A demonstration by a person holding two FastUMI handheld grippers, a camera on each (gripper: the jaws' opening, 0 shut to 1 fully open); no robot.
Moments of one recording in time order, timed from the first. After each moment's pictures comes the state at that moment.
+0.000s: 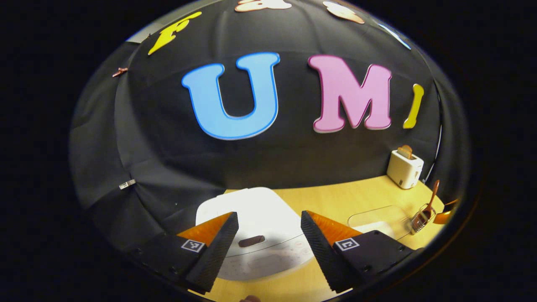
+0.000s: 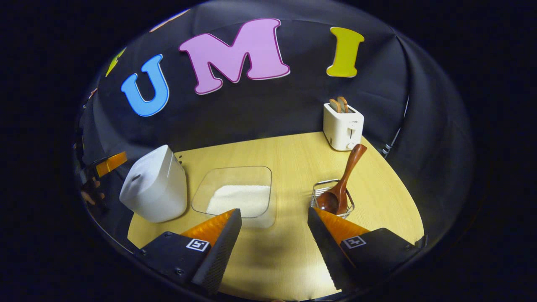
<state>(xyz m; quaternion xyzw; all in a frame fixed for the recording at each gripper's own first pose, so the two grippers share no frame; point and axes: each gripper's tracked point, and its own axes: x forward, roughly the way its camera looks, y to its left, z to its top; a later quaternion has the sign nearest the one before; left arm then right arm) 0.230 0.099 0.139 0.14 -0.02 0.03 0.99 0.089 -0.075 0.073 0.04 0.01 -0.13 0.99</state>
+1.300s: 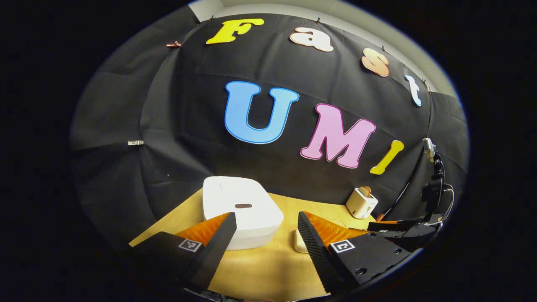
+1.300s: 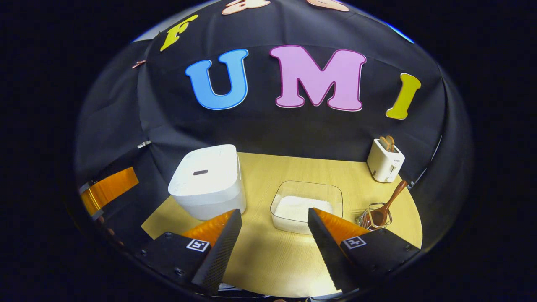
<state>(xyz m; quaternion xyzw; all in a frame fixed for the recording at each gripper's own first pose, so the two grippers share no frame) 0.064 0.118 0.104 -0.03 -0.05 -0.03 1.00 0.064 0.113 0.085 -0.08 -0.02 -0.04 1.00</state>
